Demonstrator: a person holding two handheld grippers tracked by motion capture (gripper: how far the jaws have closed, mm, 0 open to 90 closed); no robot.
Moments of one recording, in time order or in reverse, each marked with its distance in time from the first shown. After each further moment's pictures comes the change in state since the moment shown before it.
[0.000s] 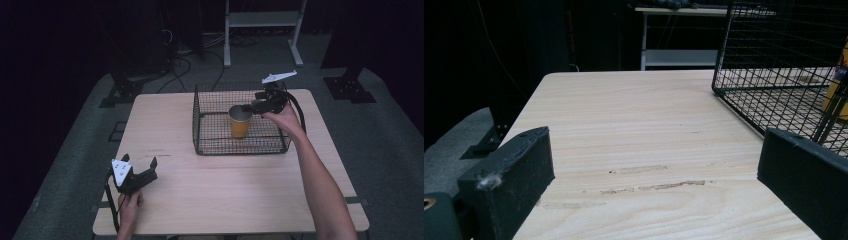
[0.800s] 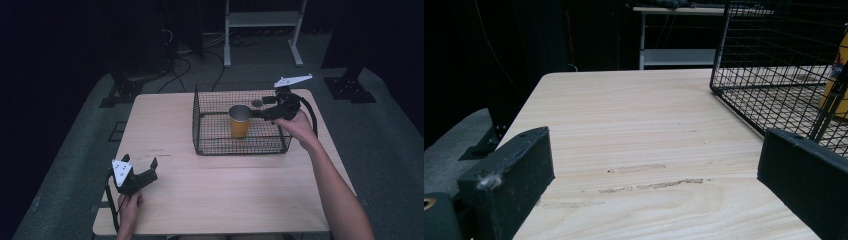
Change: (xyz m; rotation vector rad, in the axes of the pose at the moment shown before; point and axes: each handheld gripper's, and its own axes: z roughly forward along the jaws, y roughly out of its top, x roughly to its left) left arm -0.001 0.000 -0.001 0.002 -0.006 0.006; right arm 0.021 -0.010 -0.044 -0.019 0.047 0.002
